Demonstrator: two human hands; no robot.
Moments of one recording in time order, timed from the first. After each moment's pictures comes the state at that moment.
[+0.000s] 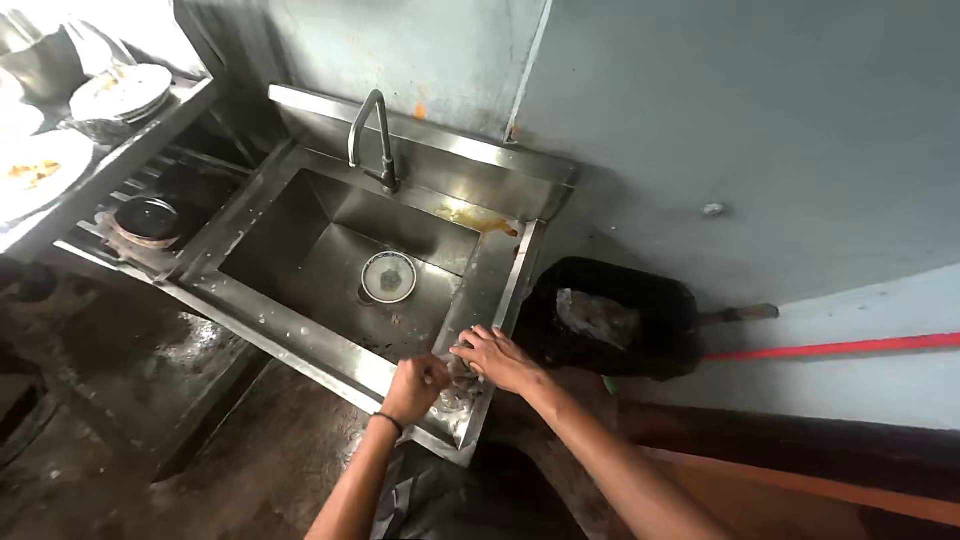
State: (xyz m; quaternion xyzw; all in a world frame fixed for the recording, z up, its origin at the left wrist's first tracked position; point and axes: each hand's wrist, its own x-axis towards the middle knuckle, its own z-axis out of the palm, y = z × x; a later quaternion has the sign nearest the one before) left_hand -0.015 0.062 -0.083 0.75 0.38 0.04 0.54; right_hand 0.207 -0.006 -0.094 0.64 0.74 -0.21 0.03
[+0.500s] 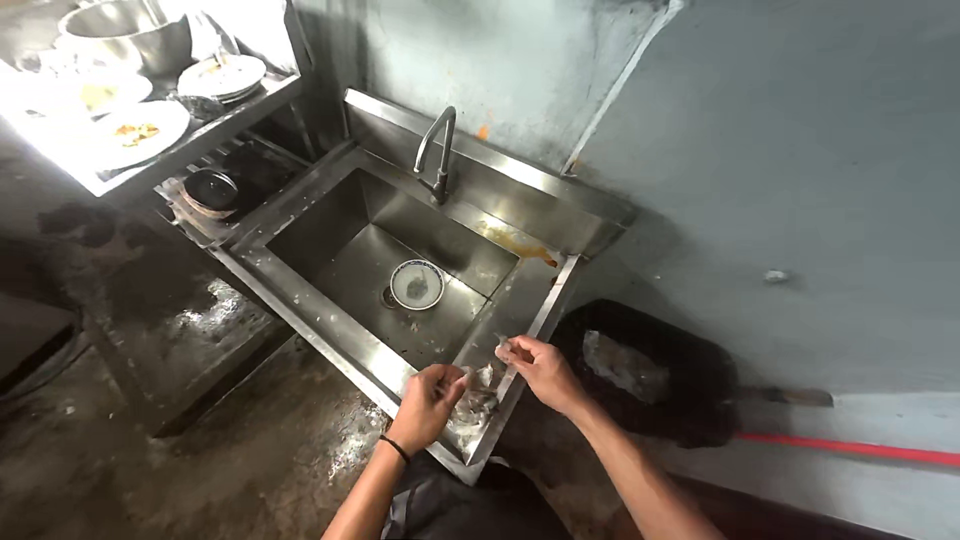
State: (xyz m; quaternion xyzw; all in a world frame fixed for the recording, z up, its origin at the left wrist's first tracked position) left_hand -0.036 0.036 -0.053 0.67 0.39 0.22 0.59; right_hand 0.216 -0.009 -0.048 0.71 0.50 -0.35 -0.34
